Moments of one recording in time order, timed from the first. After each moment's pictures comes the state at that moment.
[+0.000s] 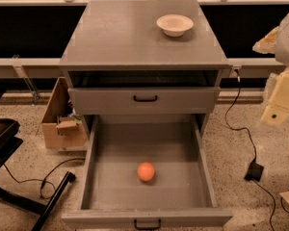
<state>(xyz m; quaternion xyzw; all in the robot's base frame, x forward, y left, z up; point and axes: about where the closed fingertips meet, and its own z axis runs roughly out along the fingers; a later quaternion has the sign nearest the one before) 0.438 -0.217 0.976 -0.60 0.78 -0.03 0.16</state>
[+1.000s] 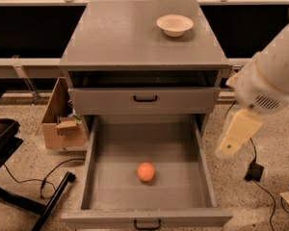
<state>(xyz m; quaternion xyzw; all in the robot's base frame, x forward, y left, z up) 0.439 -0.179 0.897 -0.58 0.80 0.00 0.17</state>
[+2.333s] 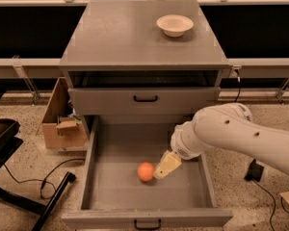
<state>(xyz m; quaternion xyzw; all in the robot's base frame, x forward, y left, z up) 0.511 -0.081 0.656 -0.51 0.82 0.06 0.24</state>
